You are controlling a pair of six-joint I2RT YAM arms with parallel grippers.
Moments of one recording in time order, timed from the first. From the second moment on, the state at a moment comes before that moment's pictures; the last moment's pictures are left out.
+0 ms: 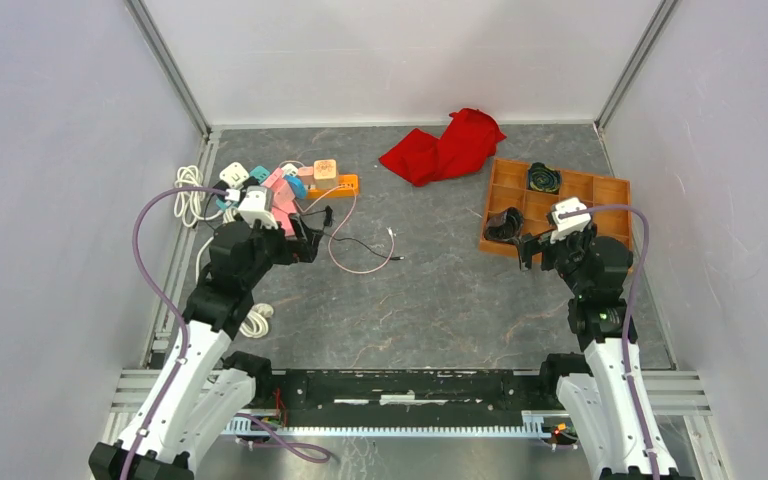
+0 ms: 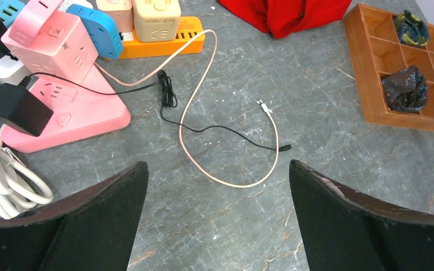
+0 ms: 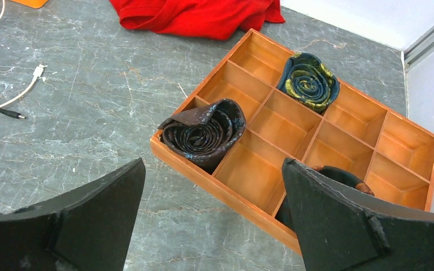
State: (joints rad) left arm -0.26 0.71 0.66 -0.27 0.08 -0.28; right arm -0.03 0.60 0.48 -0.11 -0.33 -0.24
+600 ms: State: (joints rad) left arm -0.26 0.63 0.57 -0.17 0.11 -0.24; right arm -0.03 0.60 0.41 -0.06 -0.47 -0.34
